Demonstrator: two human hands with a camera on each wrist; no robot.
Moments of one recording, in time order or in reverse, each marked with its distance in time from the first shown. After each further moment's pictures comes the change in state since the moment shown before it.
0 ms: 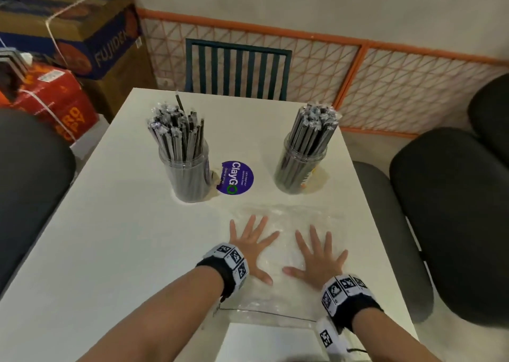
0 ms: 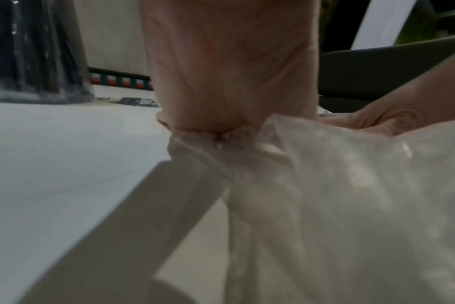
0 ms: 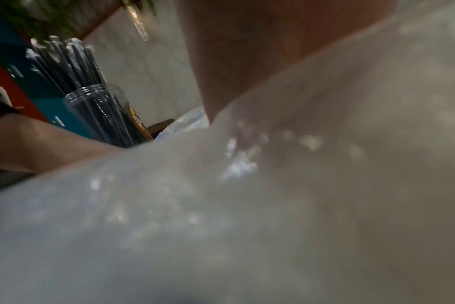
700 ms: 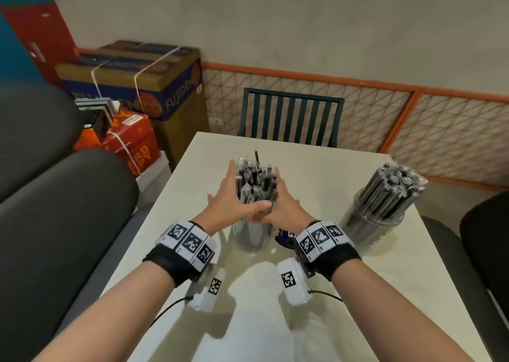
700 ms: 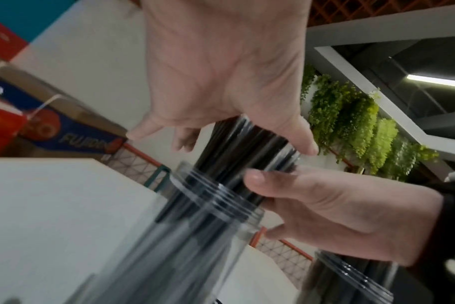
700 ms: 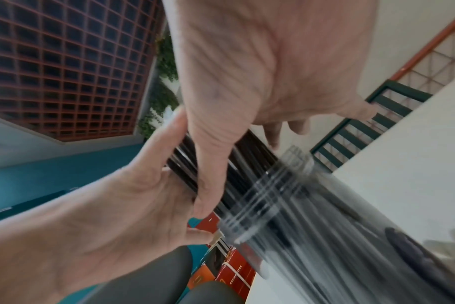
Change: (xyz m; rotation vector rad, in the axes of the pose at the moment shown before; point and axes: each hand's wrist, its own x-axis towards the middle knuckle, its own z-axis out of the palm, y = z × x) left_hand -0.108 -0.161 -0.171 -0.932 0.768 -0.246; right_hand 0.050 -0.223 -0.192 0.742 0.246 -0.682
